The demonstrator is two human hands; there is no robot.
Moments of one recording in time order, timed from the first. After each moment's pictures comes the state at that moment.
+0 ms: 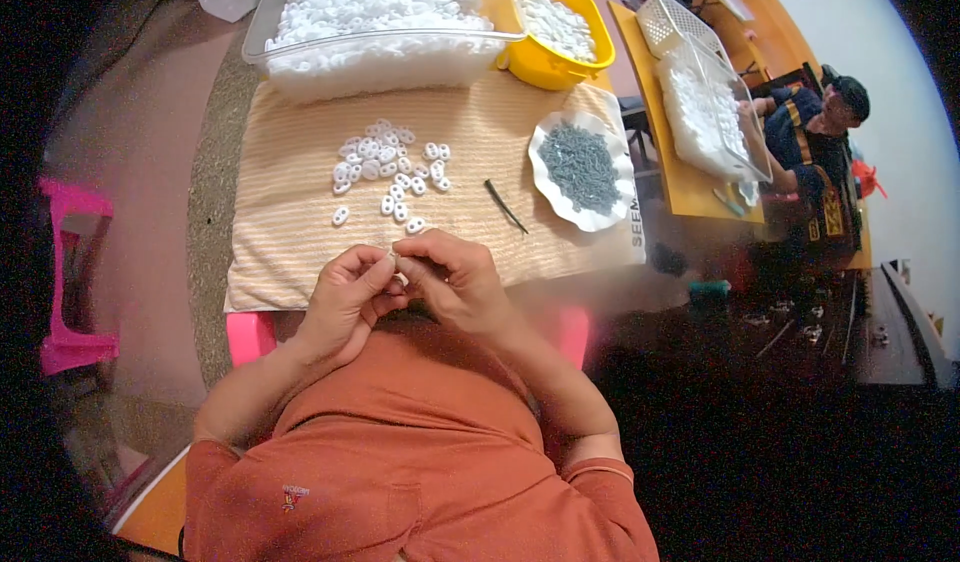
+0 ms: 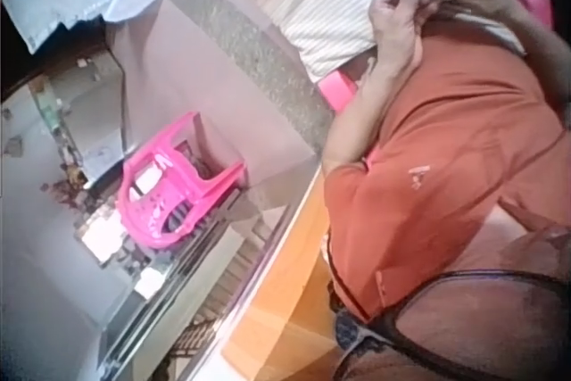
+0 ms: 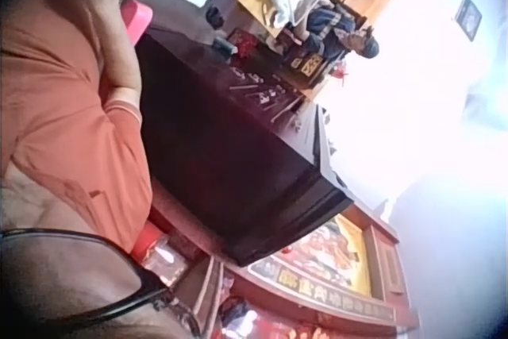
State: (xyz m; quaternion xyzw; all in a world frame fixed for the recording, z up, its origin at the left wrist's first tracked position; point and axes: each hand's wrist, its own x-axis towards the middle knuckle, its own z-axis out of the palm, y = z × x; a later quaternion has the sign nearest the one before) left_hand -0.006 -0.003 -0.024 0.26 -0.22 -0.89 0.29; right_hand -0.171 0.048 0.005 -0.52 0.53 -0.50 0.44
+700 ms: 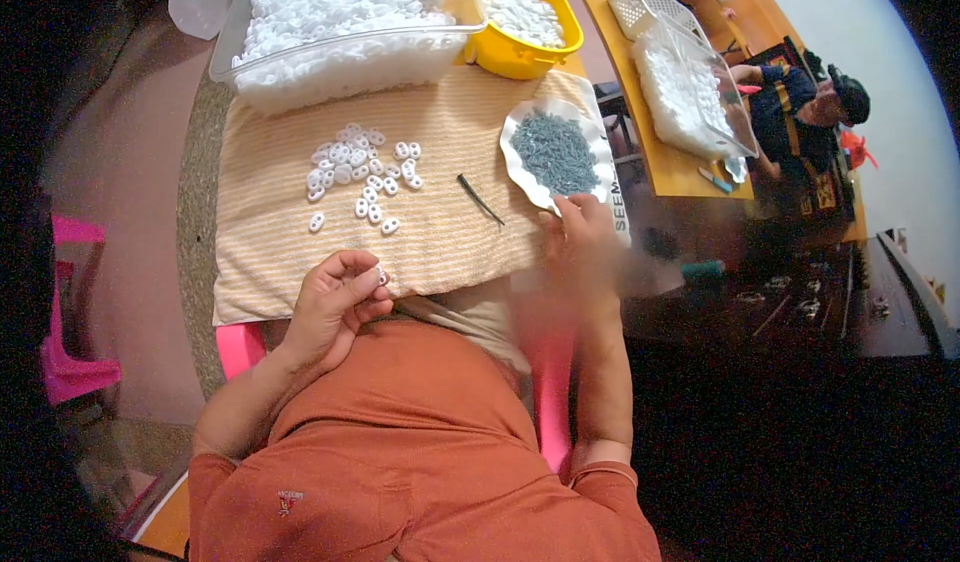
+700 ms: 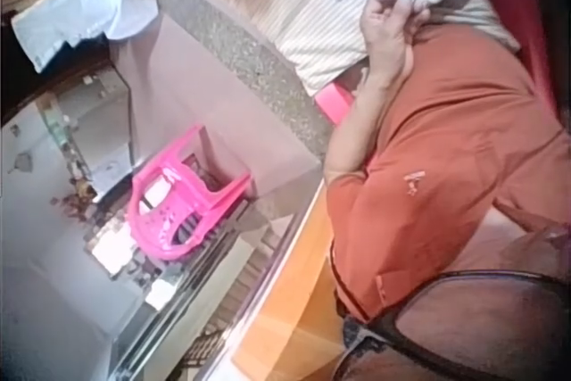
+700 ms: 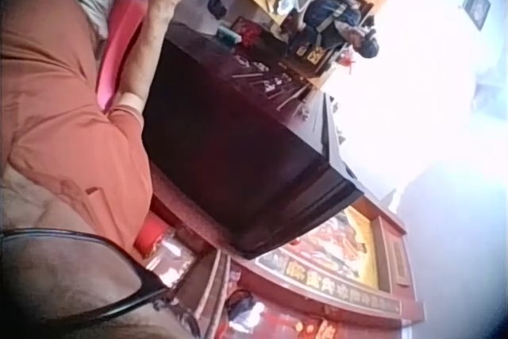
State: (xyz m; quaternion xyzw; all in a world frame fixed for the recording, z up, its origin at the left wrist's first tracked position) left_hand -0.009 -0.002 -0.019 0.28 -0.23 -0.89 0.26; right_hand -0.302 0.095 0.012 -0.60 0.77 -0.19 -0.15
